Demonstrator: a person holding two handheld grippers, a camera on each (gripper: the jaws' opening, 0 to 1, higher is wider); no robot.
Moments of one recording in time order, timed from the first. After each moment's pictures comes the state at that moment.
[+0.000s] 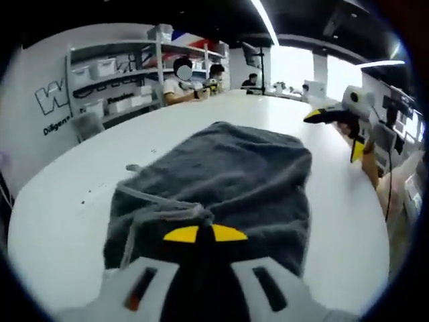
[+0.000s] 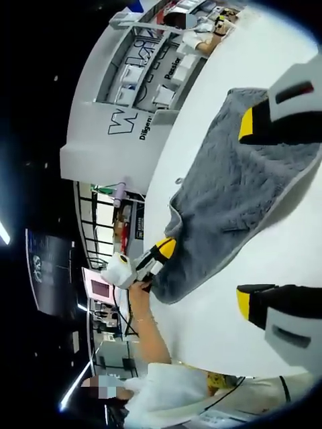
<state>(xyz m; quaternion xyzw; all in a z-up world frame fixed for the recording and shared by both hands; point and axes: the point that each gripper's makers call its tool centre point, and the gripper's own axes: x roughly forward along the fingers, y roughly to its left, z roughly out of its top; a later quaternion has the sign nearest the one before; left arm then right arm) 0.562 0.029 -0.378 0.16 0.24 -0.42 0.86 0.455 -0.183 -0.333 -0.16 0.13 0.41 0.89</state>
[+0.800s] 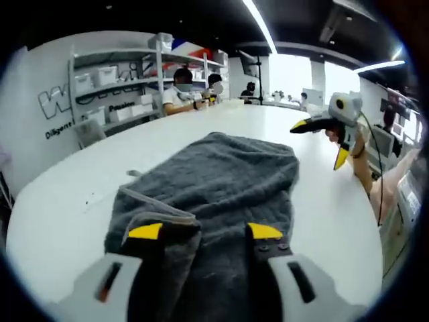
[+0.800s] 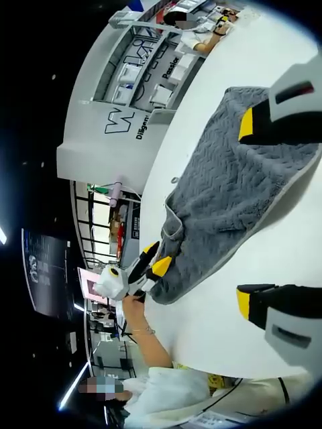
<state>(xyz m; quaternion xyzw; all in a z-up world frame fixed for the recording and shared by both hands) 0.538 0.047 -0.340 0.13 0.19 -0.41 0.88 0.455 -0.182 -0.340 -0.17 0.14 0.41 0.89</state>
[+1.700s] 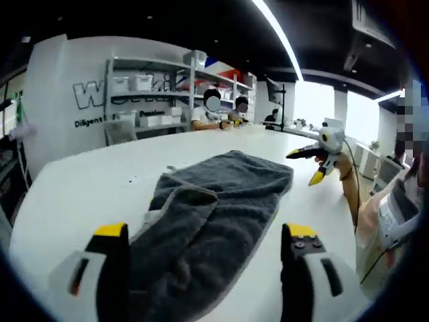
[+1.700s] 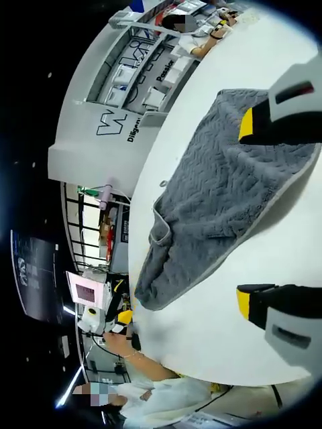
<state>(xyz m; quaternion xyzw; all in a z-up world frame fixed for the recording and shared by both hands) 0.465 0.145 -0.314 0.05 0.16 -0.36 0.92 0.463 -0.191 -0.353 -0.18 0.16 0.39 0.89</state>
